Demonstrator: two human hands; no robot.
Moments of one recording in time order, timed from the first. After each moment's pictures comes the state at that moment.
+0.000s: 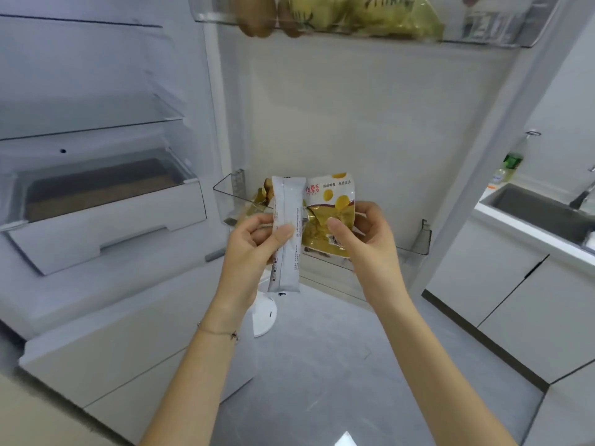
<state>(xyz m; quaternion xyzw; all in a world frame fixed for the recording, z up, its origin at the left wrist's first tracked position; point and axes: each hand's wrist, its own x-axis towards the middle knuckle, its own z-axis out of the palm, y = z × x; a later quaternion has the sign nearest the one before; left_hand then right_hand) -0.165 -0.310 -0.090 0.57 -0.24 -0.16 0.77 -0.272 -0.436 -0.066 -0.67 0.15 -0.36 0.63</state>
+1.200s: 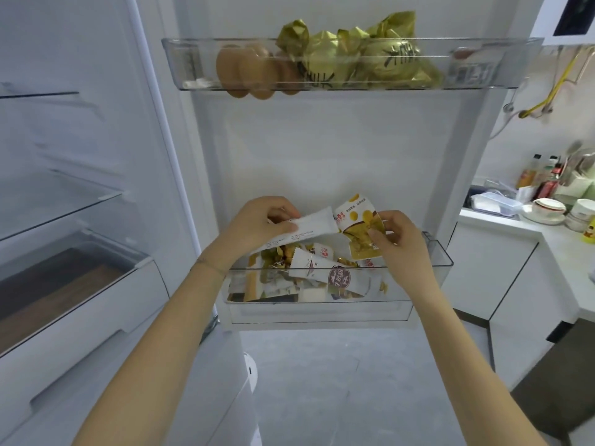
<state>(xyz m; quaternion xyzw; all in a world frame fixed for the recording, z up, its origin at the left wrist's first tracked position) 0.031 -0.381 -0.027 0.65 -0.64 -0.13 0.39 -0.210 -0.461 -0.063 -0.71 0.36 -0.48 0.36</state>
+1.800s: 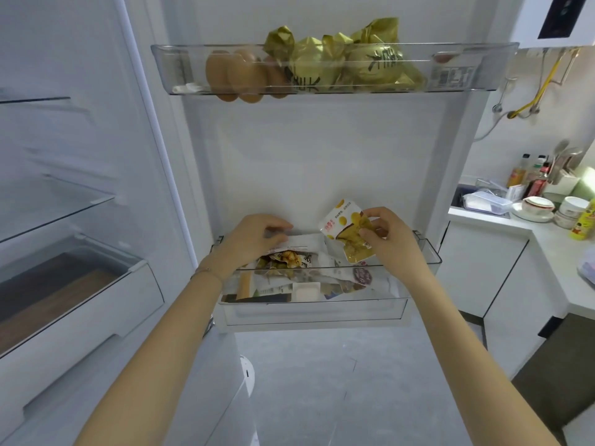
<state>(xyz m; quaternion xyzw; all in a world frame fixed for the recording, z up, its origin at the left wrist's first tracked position) 0.032 -0.386 -0.050 0.69 -0.65 -0.11 0.30 -0.215 -0.477 -0.059 -0.75 0.38 -0.41 0.36</state>
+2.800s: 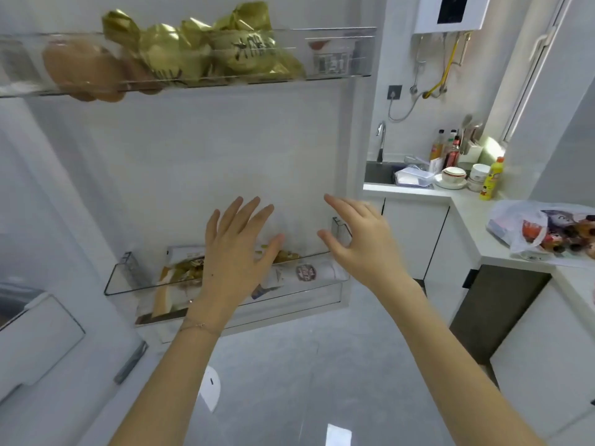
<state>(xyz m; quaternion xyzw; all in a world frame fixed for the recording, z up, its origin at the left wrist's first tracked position) -0.085 -0.400 -0.072 0.63 -0.68 0.19 0.34 -0.297 -0.460 -0.059 -0.81 0.41 -0.41 0.04</state>
